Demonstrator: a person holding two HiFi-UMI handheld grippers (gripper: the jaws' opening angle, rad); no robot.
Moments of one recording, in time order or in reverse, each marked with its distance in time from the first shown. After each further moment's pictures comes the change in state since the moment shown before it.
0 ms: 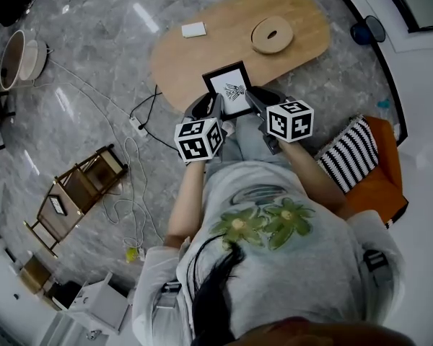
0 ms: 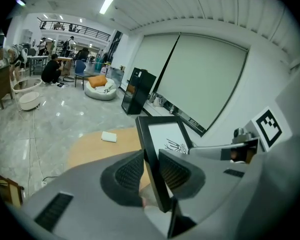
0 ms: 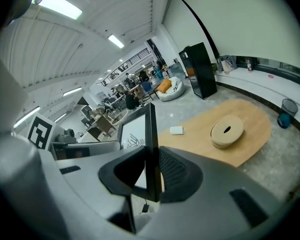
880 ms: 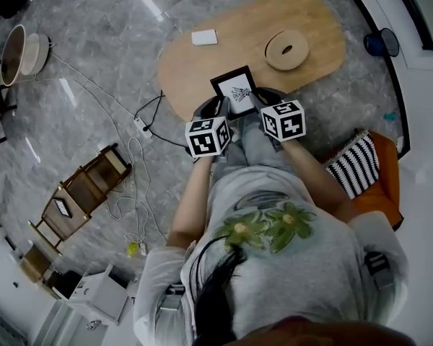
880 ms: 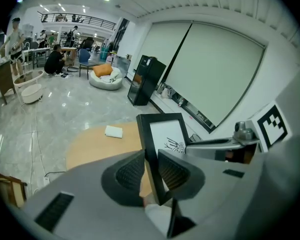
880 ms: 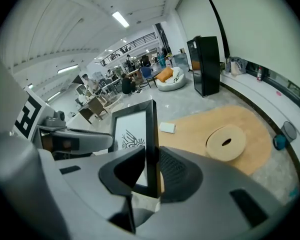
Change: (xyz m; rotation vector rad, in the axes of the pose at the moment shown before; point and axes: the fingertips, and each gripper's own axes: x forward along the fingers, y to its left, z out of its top) left arm 0.081 0.051 0.013 -0.058 0.118 0.055; right arm 0.092 -0.053 0.023 -0.147 0.165 -0.095
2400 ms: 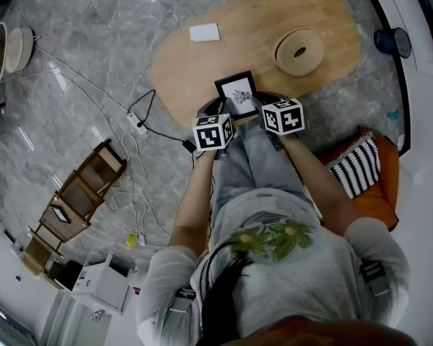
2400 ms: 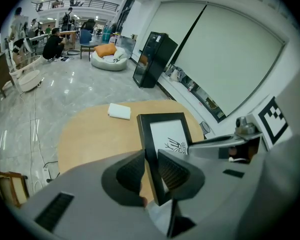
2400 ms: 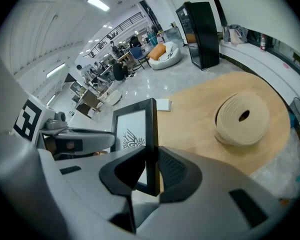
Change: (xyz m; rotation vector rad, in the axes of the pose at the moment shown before) left arm 0.107 0.067 -0.051 -0.045 0.188 0.036; right arm 0.112 -0.049 -0.055 0.126 0.222 0.036
